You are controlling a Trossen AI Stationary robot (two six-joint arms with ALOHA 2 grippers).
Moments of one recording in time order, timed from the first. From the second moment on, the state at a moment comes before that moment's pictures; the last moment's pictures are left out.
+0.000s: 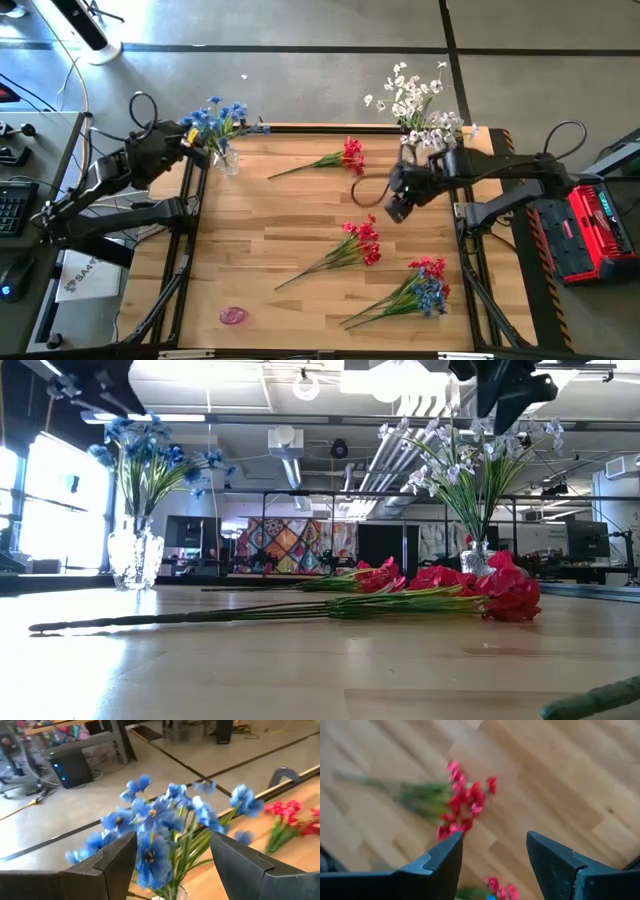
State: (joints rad) left arm 0.45 0.50 0.89 -0.82 -0.66 -0.13; right arm 0.04 1.32 1.39 -1.33 0.07 0.87
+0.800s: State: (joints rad) left arm 0.30 0.89 1.36 -0.87 -0.42 0.09; right arm 0.65 1.40 1.39 -1.31 0.21 0.86
